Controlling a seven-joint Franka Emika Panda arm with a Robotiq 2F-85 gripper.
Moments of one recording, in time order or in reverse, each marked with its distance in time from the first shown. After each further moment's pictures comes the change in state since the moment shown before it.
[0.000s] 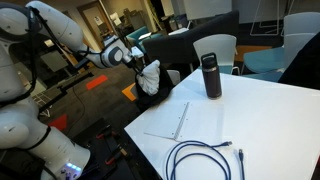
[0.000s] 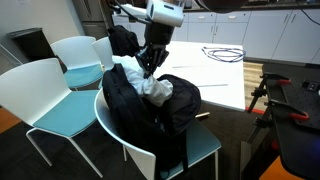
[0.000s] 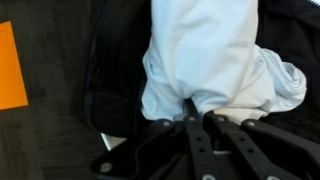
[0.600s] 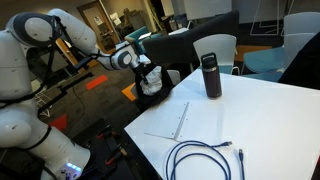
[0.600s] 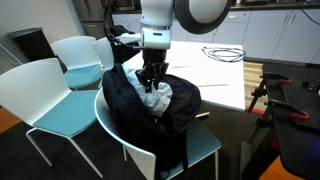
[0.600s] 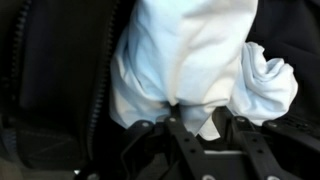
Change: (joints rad) arm 0.076 0.158 -0.091 0.151 -0.012 -0.153 0.003
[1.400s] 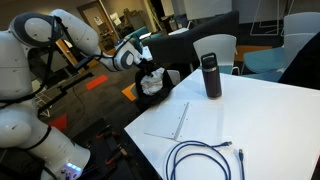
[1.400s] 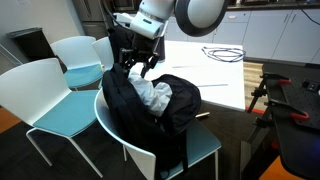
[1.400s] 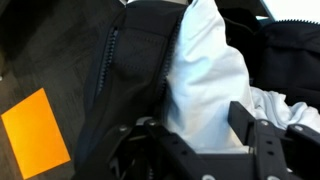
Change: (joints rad) arm -0.010 0.016 -0.038 0.005 -0.036 0.304 0.277
